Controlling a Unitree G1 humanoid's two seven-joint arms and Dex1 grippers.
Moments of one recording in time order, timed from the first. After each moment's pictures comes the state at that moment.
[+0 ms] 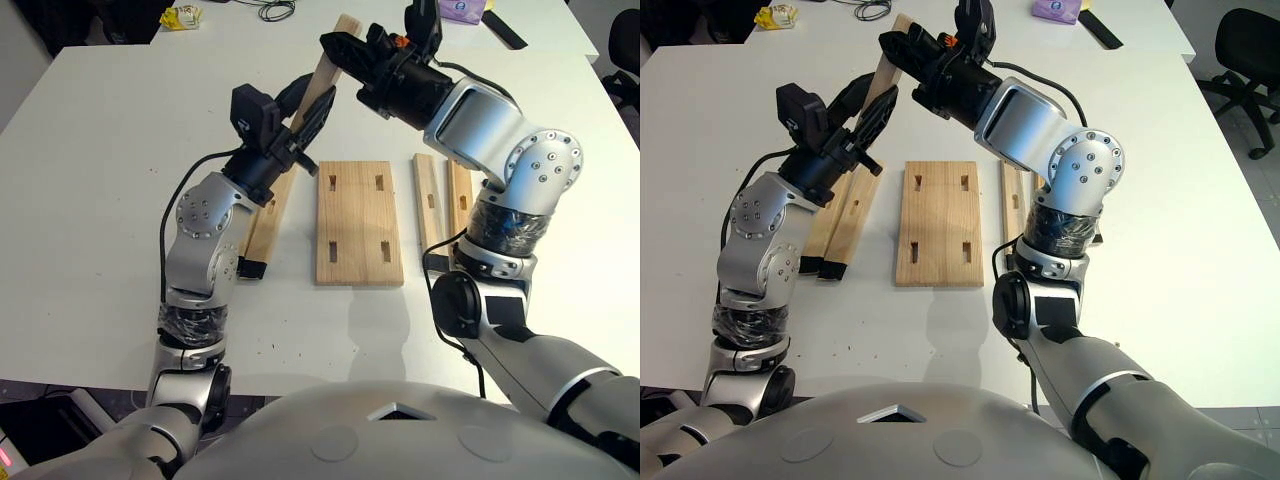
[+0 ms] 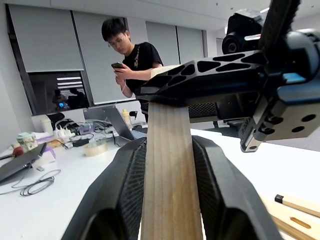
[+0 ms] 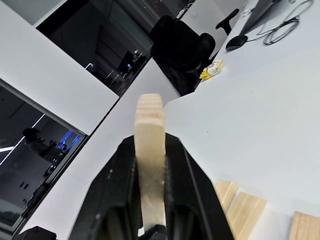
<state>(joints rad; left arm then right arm) -0.24 0.23 -0.04 -0.34 -0.32 0.24 -0.45 -0.78 0.12 -0.33 -0.11 1.22 1.17 -0.36</state>
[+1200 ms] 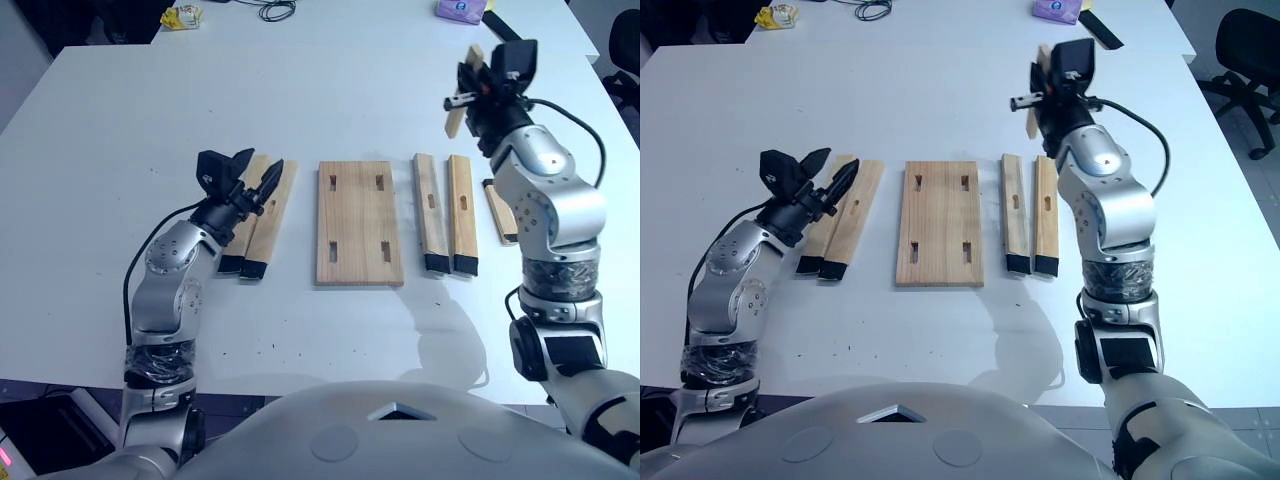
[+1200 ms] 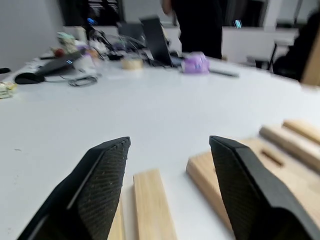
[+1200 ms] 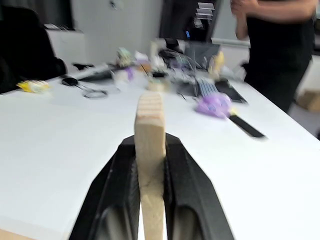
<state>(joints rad) -0.01 0.28 0.12 -0.31 -0.37 0.33 -0.40 -0.46 -0.33 -0.05 -0.23 0.32 0.76 0.00</state>
